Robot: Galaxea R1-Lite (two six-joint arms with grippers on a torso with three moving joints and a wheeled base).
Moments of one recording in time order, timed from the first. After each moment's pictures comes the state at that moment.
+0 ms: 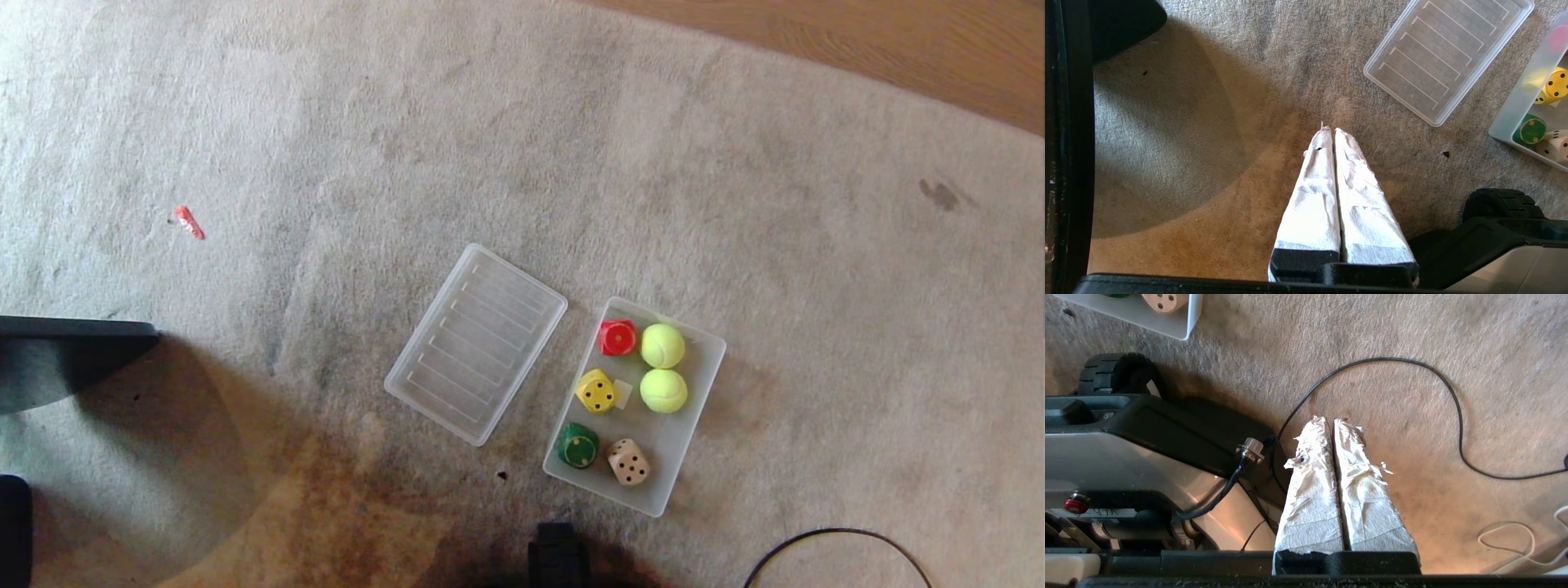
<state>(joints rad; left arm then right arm) 0.00 0.00 0.00 0.01 0.01 -0.01 0.08 0.46 -0.16 0.20 -0.06 0.05</state>
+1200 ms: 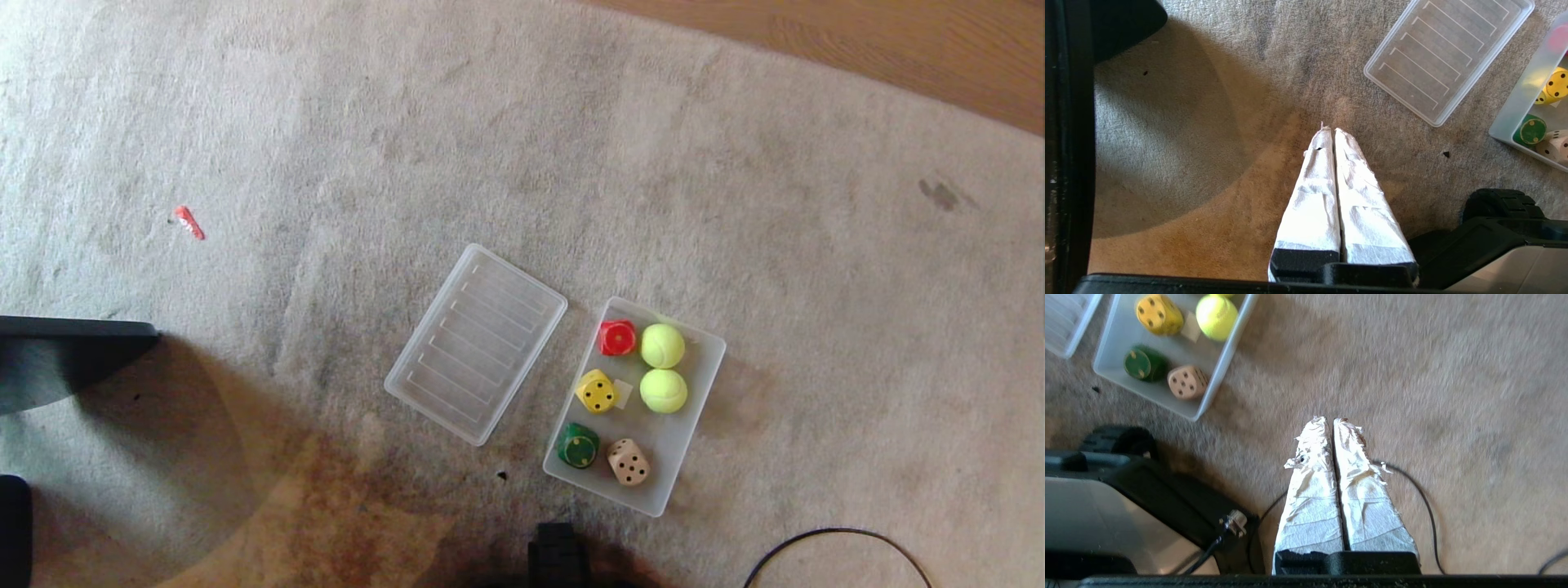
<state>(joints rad) 0.00 0.00 0.00 0.01 0.01 -0.01 0.01 0.05 -0.04 0.08 0.02 -0.11</state>
